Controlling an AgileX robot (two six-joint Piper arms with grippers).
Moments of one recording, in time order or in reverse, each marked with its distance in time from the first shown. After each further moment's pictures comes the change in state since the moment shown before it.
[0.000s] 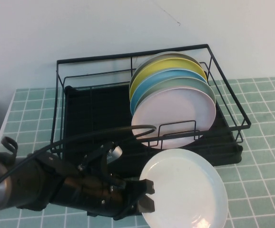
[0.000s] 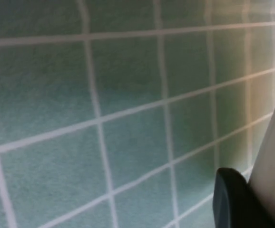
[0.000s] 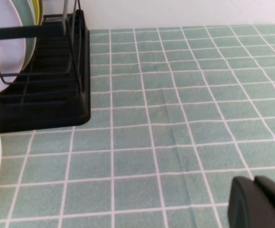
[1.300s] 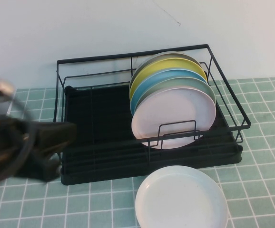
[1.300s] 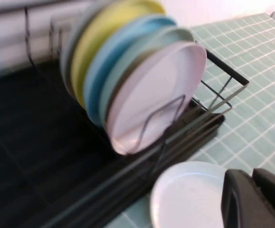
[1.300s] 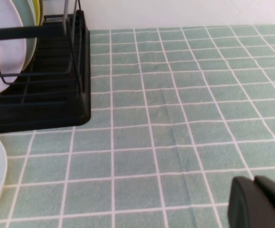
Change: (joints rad) right arm 0.000 0.000 0.000 0.000 0.000 0.000; left arm 0.268 -0.728 -0.007 0.394 0.038 0.175
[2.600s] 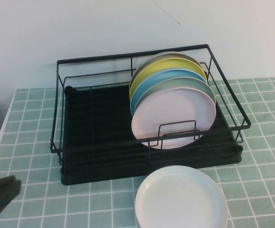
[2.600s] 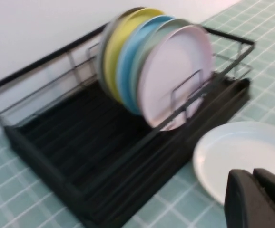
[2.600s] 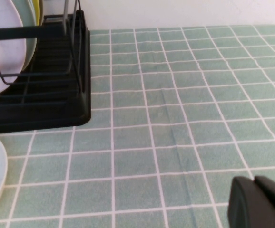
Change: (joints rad) right arm 0.000 0.000 0.000 0.000 0.000 0.000; left arm 0.048 -0.456 0.070 0.381 0.191 -0.108
